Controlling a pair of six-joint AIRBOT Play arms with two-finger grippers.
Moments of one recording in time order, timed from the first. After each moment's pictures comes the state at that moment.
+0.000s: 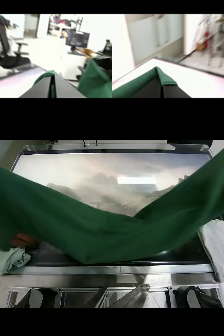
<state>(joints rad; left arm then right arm) 0.88 -0.74 1.50 -0.29 -1.59 -0.97 -0.41 -0.55 1.20 -0.22 1.10 0.81</state>
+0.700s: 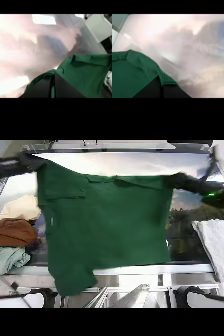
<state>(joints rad) 0.26 -1.55 1.53 0.35 -1.15 -0.82 -0.20 -1.44 1.12 -0.18 0.88 0.64</state>
